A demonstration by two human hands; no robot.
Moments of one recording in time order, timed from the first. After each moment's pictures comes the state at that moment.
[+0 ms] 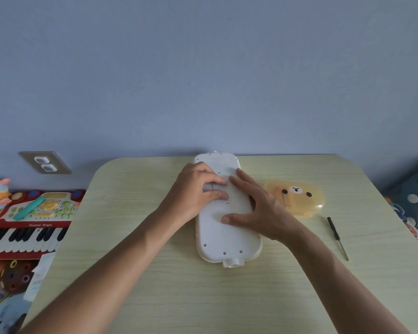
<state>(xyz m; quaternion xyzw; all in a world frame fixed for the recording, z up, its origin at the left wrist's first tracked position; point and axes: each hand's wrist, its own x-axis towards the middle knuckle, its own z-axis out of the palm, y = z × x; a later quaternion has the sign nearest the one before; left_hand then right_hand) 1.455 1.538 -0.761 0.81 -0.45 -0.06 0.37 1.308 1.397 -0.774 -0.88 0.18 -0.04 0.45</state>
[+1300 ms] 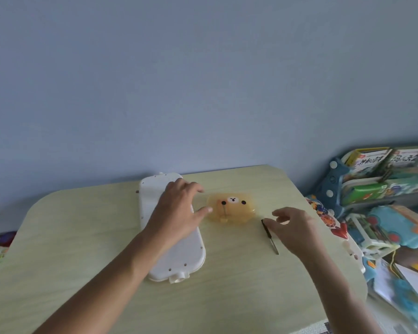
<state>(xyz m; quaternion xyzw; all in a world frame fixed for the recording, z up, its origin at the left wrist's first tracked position) 1.396 1.488 -0.738 0.82 -0.50 -0.05 0.28 1.176 1.333 -0.746 -0.78 0.54 -0.14 0.27</state>
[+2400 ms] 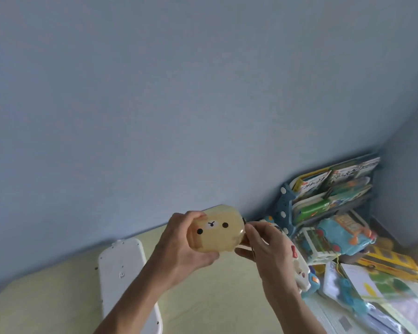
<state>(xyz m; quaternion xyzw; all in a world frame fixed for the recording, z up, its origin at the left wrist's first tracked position) 1.344 1.394 -0.588 0.75 -0.47 -0.29 0.37 1.176 1.303 -0.588 -0.49 0.52 -0.36 0.60</state>
